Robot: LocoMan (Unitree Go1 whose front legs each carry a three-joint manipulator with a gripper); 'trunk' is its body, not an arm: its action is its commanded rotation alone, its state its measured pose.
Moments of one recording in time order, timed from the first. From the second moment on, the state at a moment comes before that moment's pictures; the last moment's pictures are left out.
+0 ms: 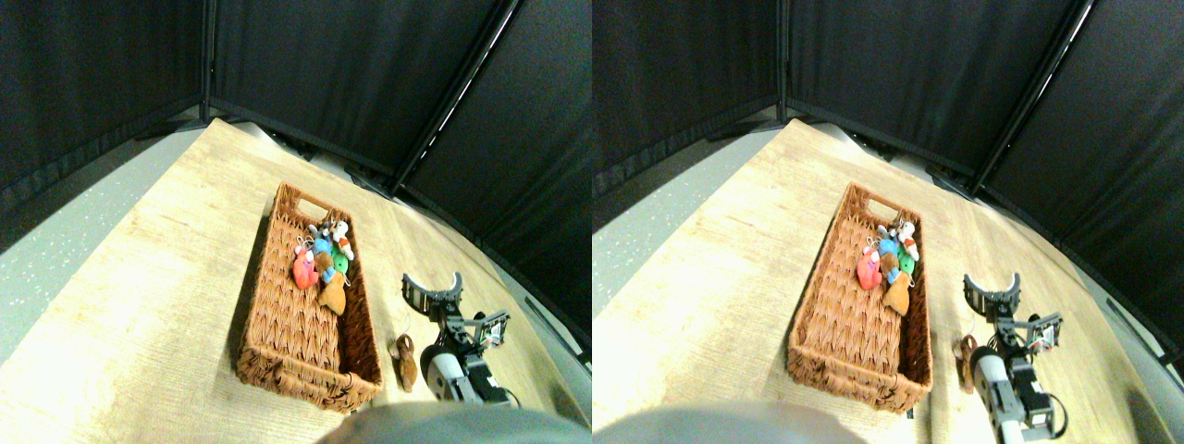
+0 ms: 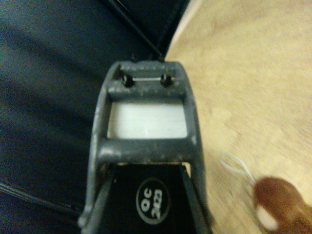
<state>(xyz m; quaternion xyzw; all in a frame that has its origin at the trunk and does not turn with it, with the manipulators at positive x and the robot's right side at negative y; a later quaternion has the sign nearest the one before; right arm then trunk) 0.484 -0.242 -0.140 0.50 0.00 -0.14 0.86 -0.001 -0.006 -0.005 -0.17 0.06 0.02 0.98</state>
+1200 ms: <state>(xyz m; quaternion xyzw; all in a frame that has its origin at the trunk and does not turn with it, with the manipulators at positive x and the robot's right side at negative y) 0.468 -0.287 -0.244 0.61 -0.02 -0.27 0.75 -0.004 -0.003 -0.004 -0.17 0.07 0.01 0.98</state>
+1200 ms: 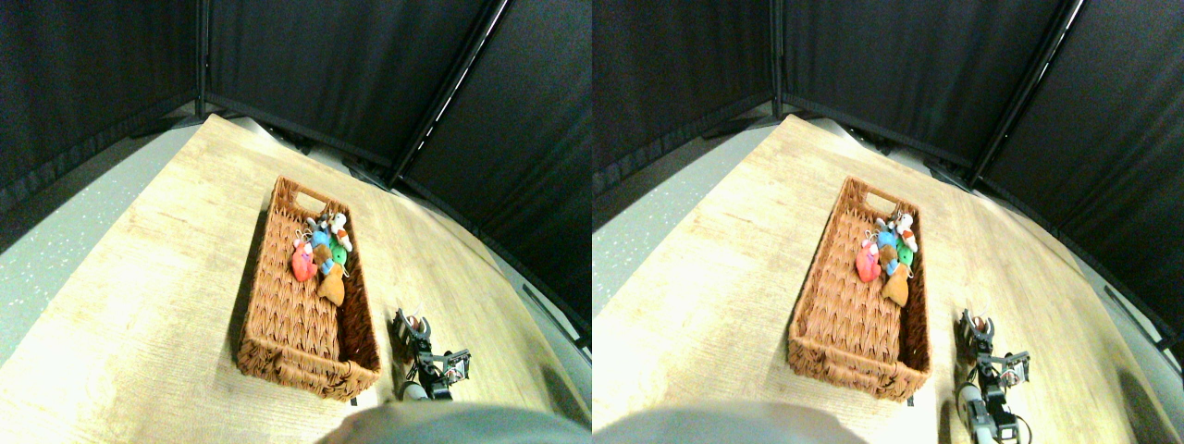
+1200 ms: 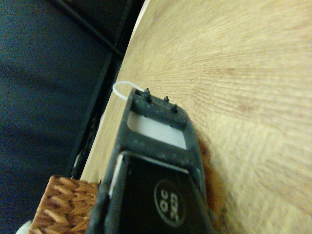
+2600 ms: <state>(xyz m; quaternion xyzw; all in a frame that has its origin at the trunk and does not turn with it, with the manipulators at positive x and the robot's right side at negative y) 0.480 -0.188 -0.126 0.50 0.09 -0.07 0.86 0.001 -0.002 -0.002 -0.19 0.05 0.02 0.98</state>
